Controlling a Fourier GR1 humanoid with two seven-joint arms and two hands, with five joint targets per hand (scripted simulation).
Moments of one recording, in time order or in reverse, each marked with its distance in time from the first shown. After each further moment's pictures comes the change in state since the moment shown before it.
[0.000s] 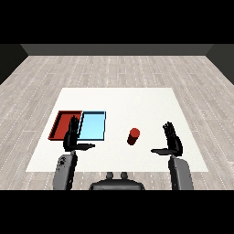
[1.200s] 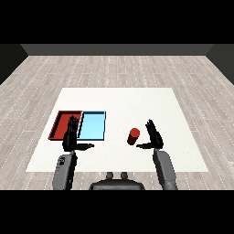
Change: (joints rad) left arm 0.000 -0.002 0.014 0.005 0.029 -0.012 -0.016; right arm -0.159 0.122 0.102 0.239 0.029 -0.059 0.027
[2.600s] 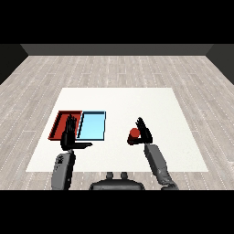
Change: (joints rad) left arm -0.022 0.021 0.028 0.018 0.015 -0.009 0.003; right arm -0.205 0.022 0.059 0.339 -0.079 -0.036 -0.080
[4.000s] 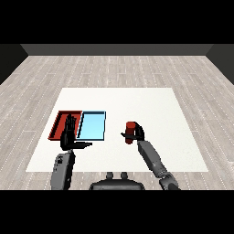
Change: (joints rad) left arm 0.000 0.001 -0.001 -0.022 -0.001 0.007 0.012; right arm -0.147 0.004 0.163 0.213 -0.078 -0.343 -0.047
